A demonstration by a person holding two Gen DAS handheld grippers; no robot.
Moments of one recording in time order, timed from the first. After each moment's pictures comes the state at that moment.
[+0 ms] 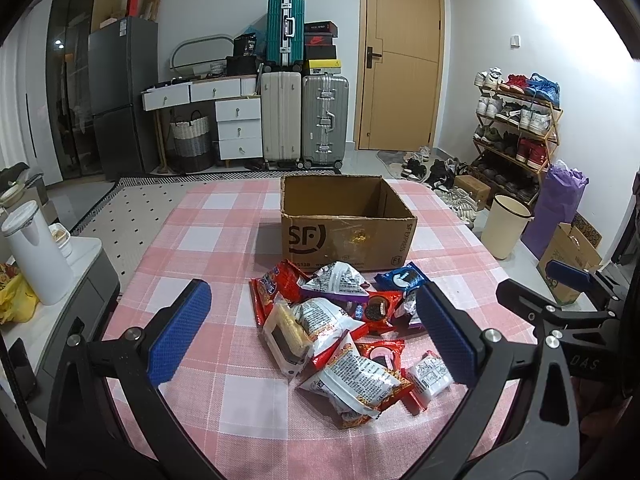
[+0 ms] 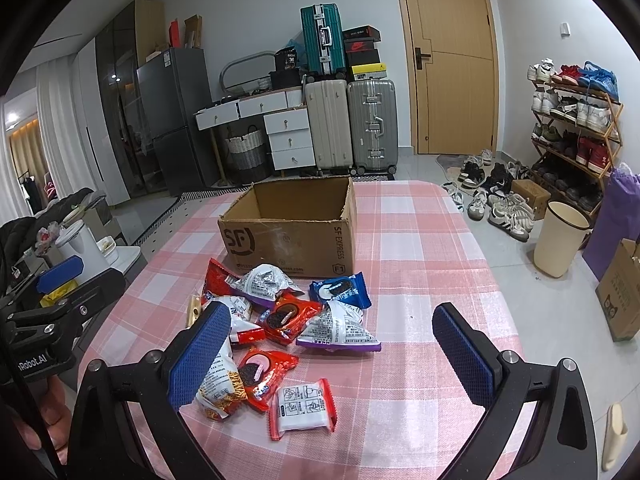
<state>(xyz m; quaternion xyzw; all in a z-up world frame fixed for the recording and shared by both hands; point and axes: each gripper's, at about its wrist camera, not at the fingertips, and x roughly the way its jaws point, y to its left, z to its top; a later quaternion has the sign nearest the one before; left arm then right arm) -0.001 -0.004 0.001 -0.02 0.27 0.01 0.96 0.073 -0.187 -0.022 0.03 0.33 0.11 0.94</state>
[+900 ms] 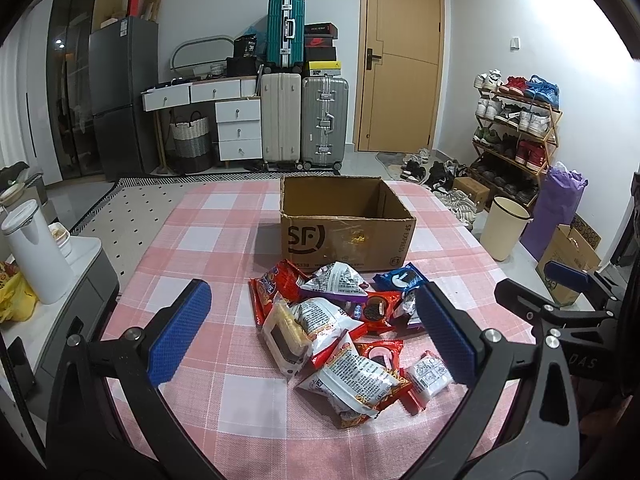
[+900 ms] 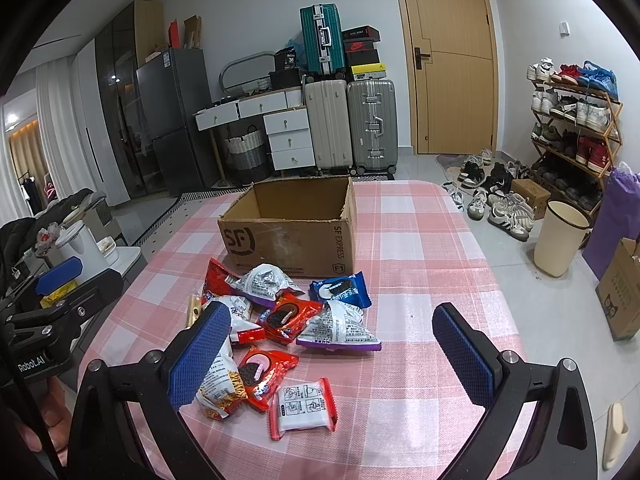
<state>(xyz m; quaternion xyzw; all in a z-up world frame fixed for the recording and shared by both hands) -0.006 -0.006 -0.001 -0.02 0.27 0.00 0.96 0.075 -0.188 -0.023 0.03 0.33 0.11 0.94</state>
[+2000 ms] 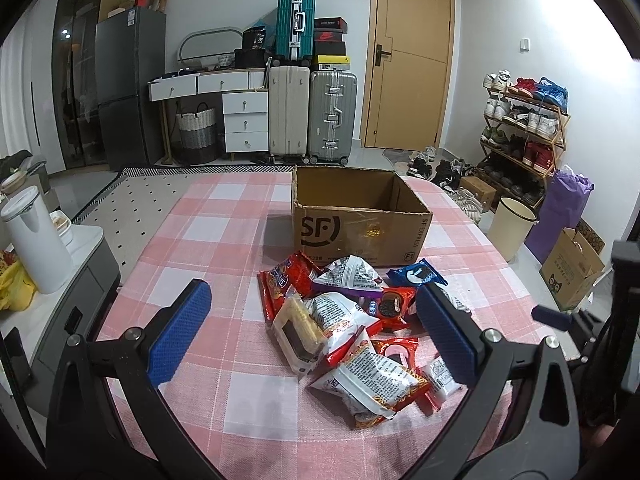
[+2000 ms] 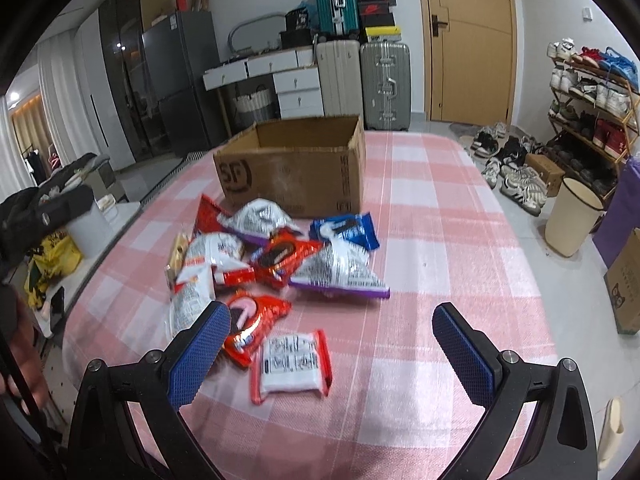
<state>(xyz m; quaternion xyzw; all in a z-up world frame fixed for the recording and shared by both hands) 0.005 0.013 -0.015 -0.03 0.28 0.01 0.96 0.081 -0.187 -0.084 0.01 0.40 0.13 0.91</state>
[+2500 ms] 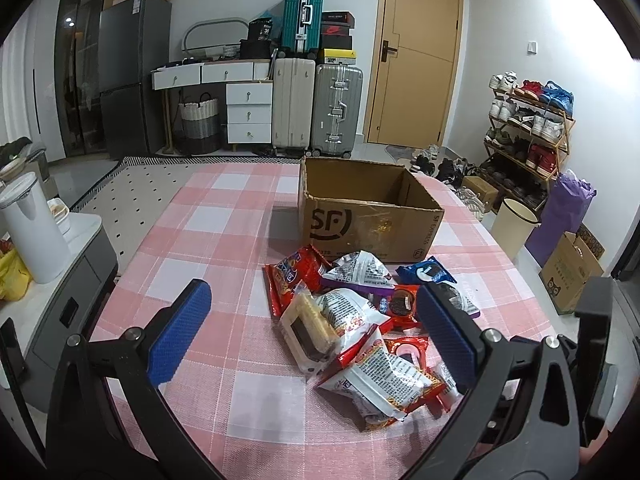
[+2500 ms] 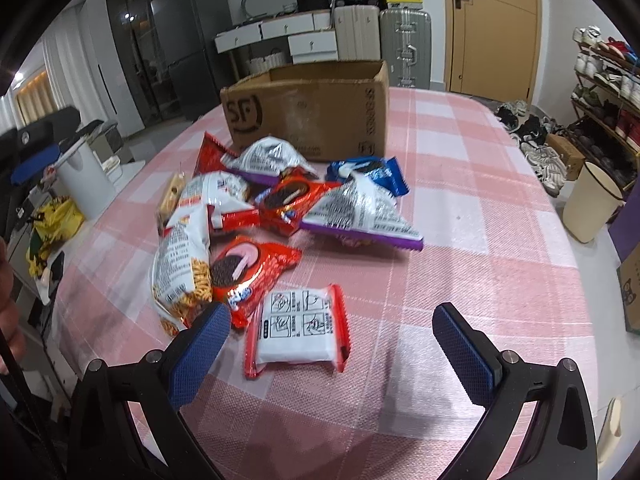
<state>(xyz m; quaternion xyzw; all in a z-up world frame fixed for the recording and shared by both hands) 0.019 0.024 -0.031 -0.05 0.29 0.02 0.96 0.089 -0.170 -0.134 -0.01 0.45 0.16 0.88</state>
